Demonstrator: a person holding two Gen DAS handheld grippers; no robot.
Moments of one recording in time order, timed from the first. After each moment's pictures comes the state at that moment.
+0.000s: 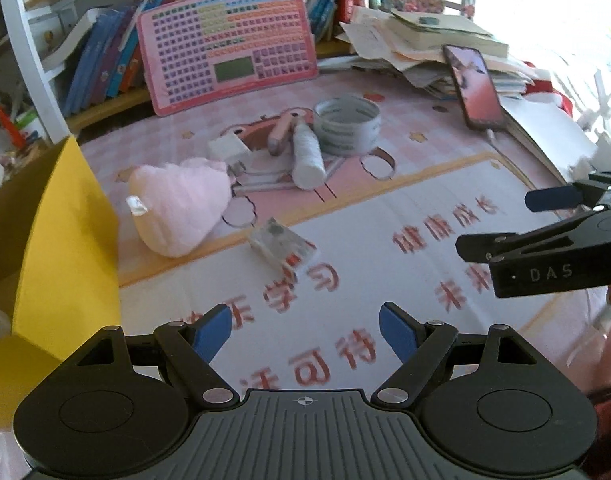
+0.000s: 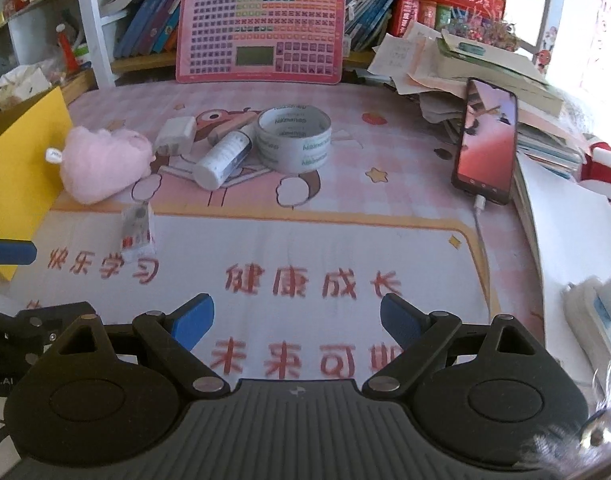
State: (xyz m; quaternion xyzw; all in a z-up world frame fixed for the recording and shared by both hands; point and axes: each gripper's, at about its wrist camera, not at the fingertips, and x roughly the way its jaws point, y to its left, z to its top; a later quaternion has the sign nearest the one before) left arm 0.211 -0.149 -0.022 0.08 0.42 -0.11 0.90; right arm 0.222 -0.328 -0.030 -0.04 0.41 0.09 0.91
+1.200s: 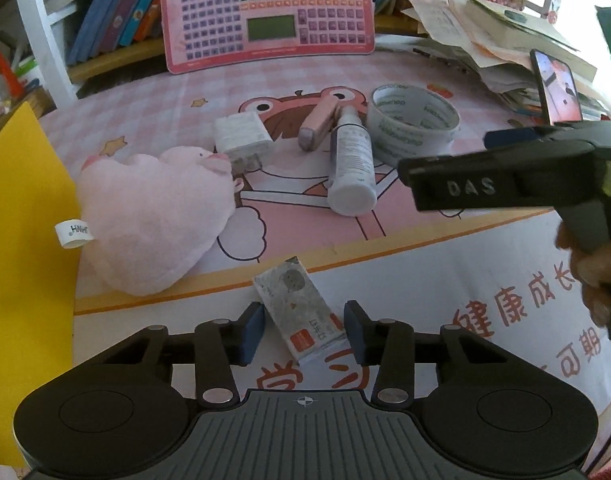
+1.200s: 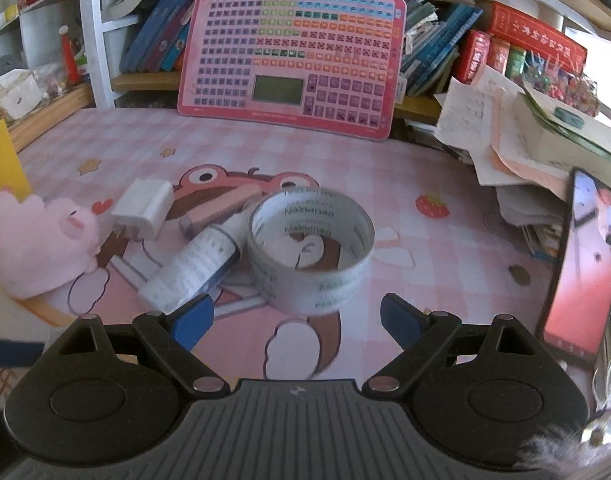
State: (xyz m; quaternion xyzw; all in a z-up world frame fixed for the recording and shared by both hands) left arm 0.299 -0.157 -0.066 0.02 0.47 -0.04 0.88; right arm 0.372 -0.304 -0.058 -0.08 0.37 0.15 0.91
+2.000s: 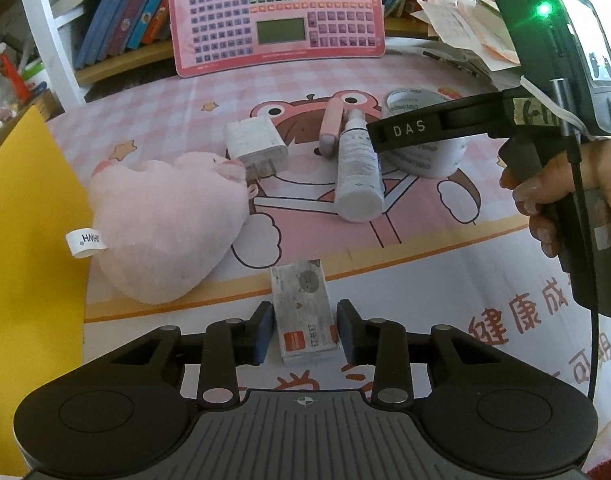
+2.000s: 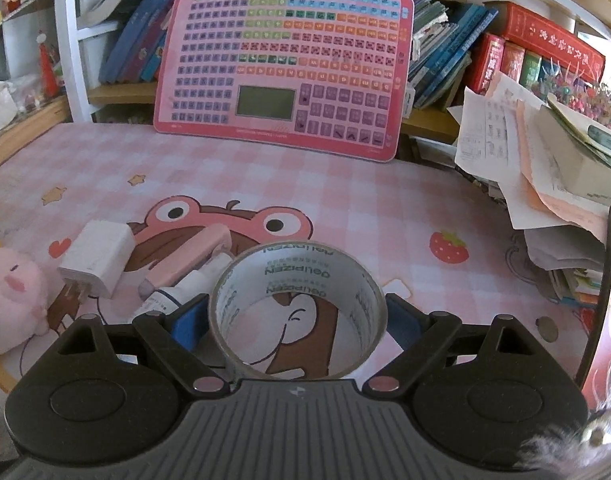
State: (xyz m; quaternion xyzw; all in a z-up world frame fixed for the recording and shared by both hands) left arm 0.305 -0.156 -0.068 0.03 0.47 -0.03 0.88; right arm 0.431 -0.292 -0.071 -0.08 0.37 0.14 0.91
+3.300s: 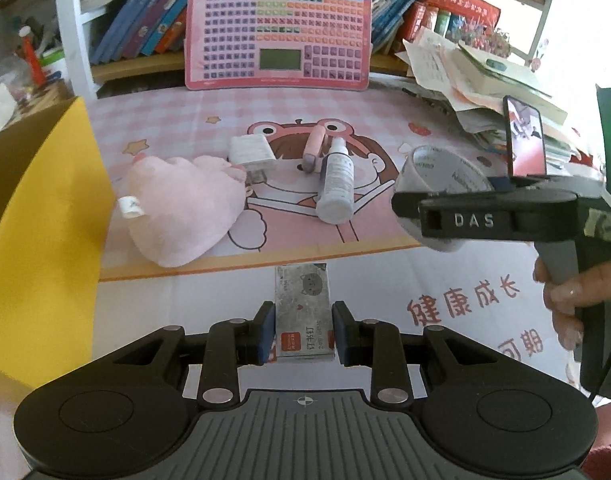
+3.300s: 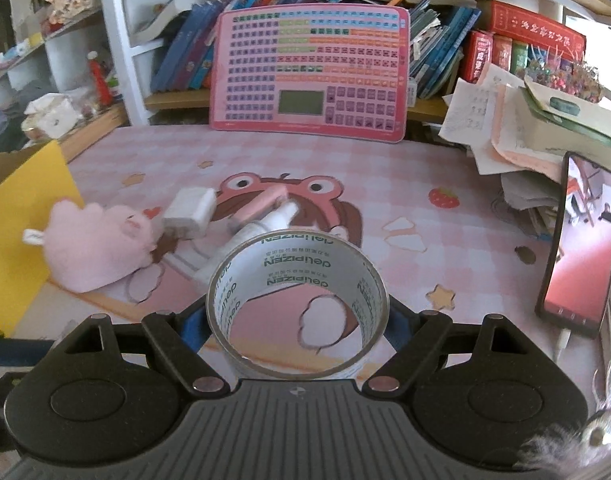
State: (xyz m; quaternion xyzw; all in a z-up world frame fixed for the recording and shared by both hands) left arm 0.250 -0.145 -0.026 -0.03 0.44 -0.05 0.90; right arm 0.326 -0.318 -0.037 -0.03 0.37 0.19 0.91
